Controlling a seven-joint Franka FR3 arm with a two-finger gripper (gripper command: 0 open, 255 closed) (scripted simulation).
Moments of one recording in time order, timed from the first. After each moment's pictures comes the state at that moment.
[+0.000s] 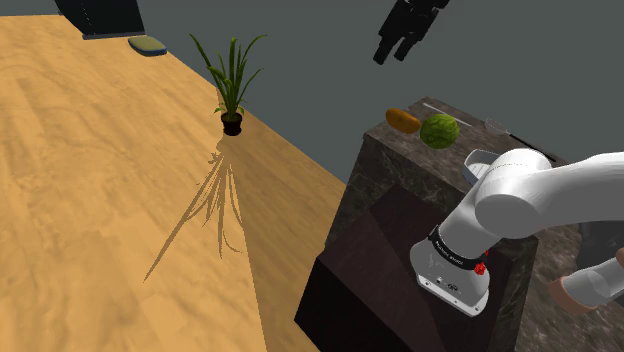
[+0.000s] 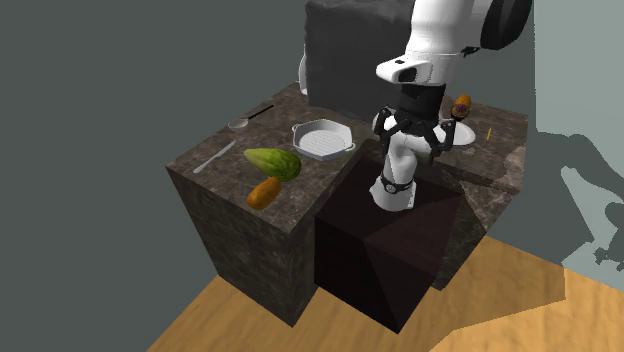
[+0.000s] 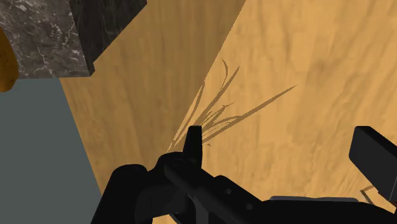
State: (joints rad) arm 0.02 -0.83 0.07 -2.32 0.12 1.69 0.06
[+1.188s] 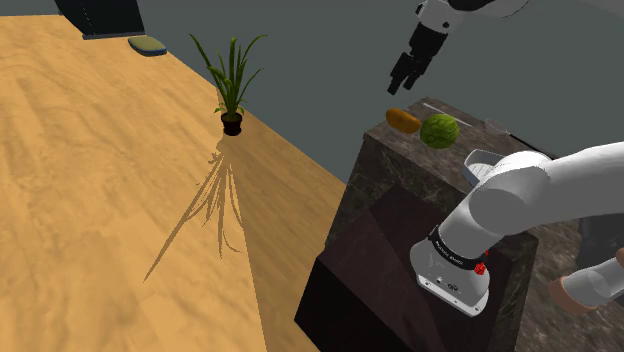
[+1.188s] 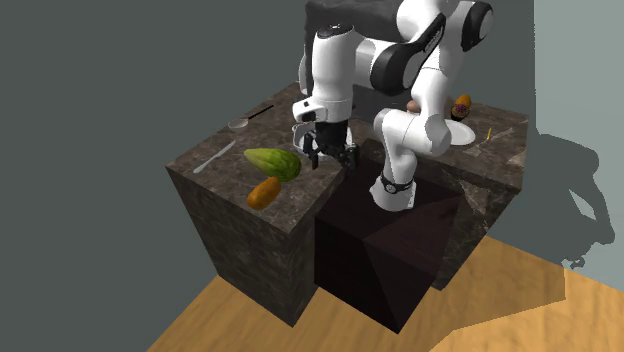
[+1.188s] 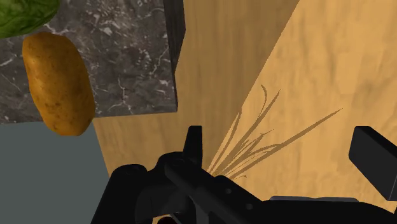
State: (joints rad) arm -0.10 -0.68 -0.22 -2.47 -0.05 1.87 -0.22
